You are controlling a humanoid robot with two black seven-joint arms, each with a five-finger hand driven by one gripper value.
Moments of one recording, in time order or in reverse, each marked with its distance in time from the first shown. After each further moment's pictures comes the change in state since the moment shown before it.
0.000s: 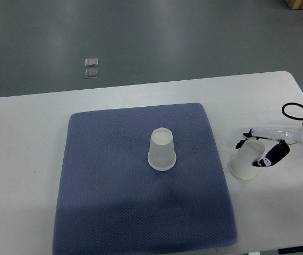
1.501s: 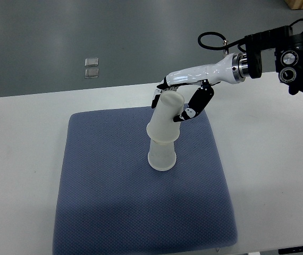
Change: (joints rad) left arm 0.000 0.000 0.000 0.000 0.000 0.000 0.000; right arm 0.500 0.319 0.023 0.009 0.185 0.327 -0.084
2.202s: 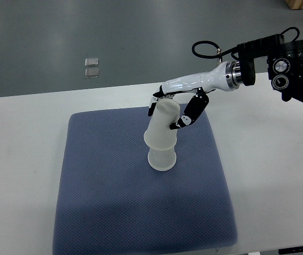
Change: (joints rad) left arm 0.000 0.000 0.000 0.000 0.000 0.000 0.000; right arm -0.027 0.034 -0.003 0.003 -0.004 0.000 -0.024
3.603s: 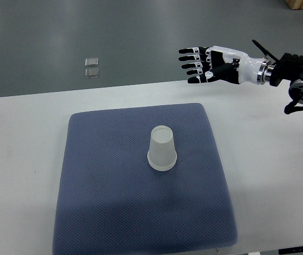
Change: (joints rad) left arm 0.000 0.000 0.000 0.000 0.000 0.000 0.000; right arm -0.204 0.079 0.161 -0.485 0.857 -0.087 -0.104
